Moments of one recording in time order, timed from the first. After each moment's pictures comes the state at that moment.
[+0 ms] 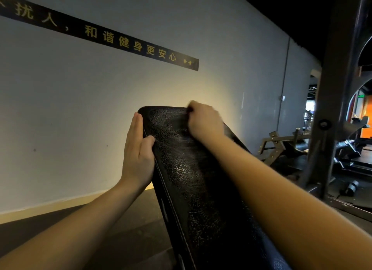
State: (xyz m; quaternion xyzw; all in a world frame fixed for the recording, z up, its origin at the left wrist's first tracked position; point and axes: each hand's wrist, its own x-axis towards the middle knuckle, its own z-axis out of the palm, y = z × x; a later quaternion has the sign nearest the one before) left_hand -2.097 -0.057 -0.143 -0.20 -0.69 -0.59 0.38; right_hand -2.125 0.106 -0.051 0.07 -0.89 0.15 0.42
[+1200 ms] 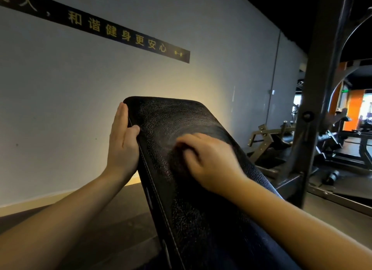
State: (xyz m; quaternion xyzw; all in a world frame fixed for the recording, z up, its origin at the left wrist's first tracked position) left_hand -2.096 -0.055 -0.144 -0.20 -0.68 -0.60 0.37; right_hand -2.010 0.145 -0.129 0.24 -0.87 0.10 0.42
